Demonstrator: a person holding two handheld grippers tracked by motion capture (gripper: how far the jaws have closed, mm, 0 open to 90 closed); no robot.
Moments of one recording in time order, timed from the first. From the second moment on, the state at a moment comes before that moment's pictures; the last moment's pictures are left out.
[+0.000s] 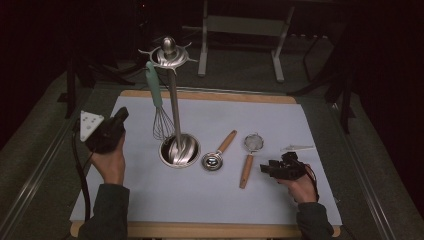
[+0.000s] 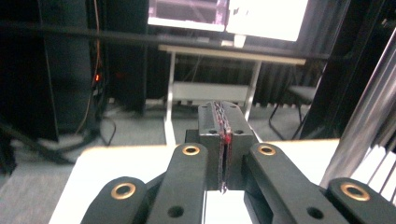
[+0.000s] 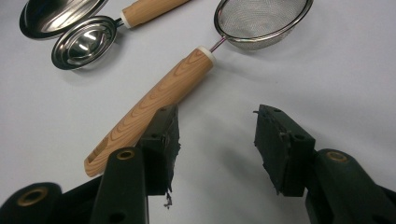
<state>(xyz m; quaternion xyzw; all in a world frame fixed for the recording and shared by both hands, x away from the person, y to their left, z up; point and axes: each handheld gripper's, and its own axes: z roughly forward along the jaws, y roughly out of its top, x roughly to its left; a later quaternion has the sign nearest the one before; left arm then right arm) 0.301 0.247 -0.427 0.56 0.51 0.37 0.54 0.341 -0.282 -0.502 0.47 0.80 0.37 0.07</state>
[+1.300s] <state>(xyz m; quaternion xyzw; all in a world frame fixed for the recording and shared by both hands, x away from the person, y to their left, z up) 0.296 0.224 -0.539 0.66 0.56 0.28 0.41 0.341 -0.278 -0.505 0.47 0.80 0.37 0.07</state>
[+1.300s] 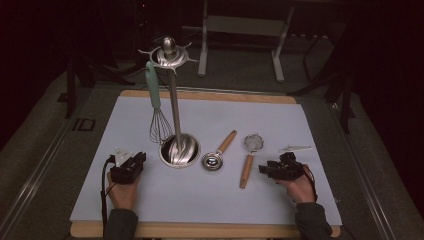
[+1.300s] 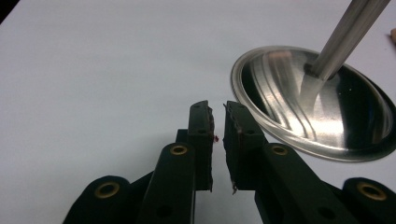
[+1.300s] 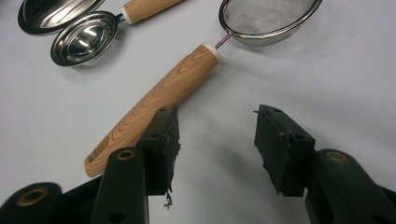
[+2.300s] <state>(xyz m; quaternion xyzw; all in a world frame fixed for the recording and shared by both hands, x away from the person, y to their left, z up) 0.298 0.218 -0.540 0.68 0.55 0.29 0.39 0.347 -0.263 -0.497 0.45 0.81 0.36 0.11</state>
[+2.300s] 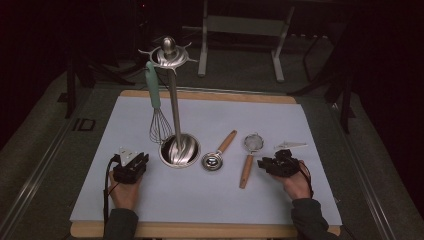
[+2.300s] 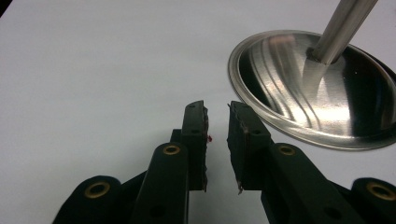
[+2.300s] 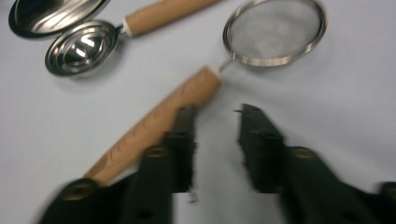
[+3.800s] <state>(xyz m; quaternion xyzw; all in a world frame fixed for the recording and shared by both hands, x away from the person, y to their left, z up) 0.297 0.218 -0.540 0.69 0.54 0.29 0.39 0.452 -0.190 -0.498 0.41 0.88 0.18 0.18</state>
